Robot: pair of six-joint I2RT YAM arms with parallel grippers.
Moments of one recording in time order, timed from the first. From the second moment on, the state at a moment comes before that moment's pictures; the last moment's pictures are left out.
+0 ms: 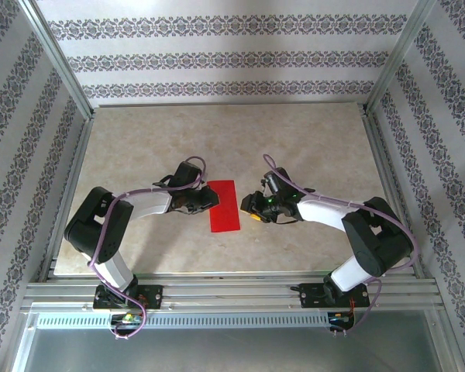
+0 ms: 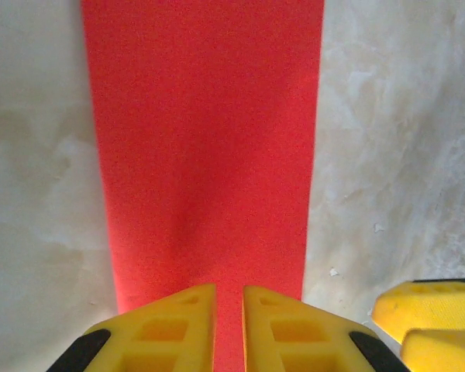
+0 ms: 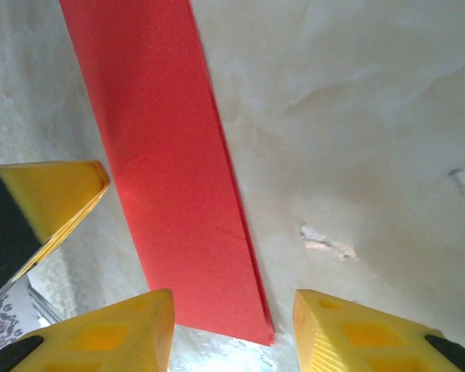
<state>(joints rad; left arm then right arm) -0.47 1.69 0.82 -0.08 0.41 -0.82 0.55 1.56 0.72 -0.12 -0.47 0.97</state>
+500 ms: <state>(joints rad) -0.46 1.73 0.79 -0.04 0.40 -0.87 0.57 1.59 0.72 -0.11 -0.49 0.99</state>
